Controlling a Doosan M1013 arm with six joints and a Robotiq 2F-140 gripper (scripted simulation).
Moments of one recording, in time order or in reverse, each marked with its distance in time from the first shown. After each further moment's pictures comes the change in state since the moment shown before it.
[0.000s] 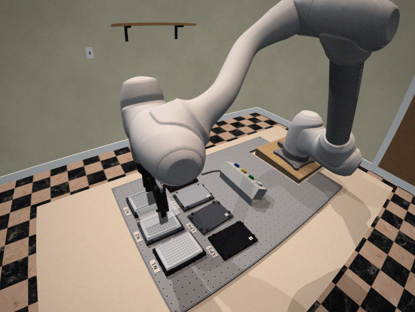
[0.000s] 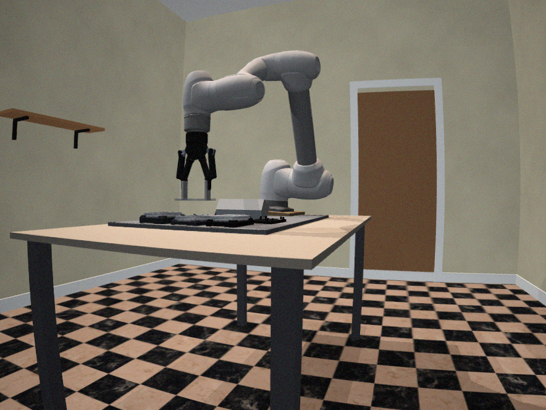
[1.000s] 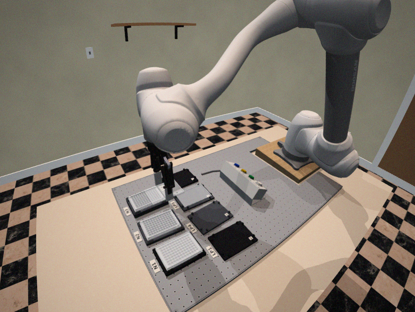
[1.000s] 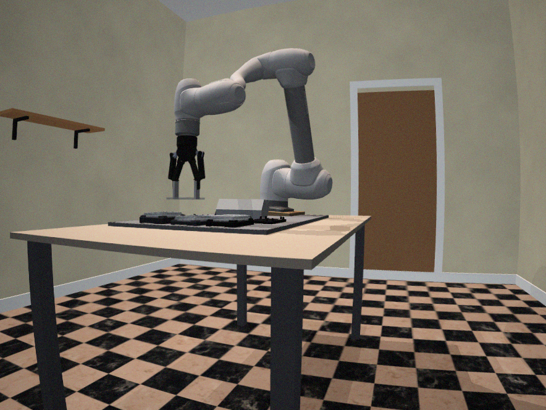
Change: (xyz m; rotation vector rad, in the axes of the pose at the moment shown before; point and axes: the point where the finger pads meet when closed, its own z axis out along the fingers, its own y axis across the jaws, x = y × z) arm -0.063 0.080 -0.003 0.002 0.004 -0.002
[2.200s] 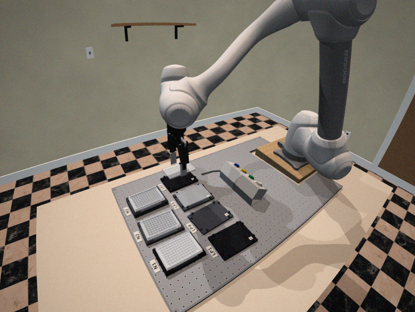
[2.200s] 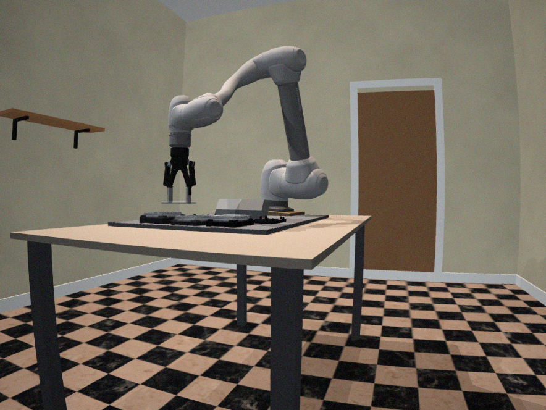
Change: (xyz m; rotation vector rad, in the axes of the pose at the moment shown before) arm -0.124 0.115 0.018 -0.002 -0.004 0.002
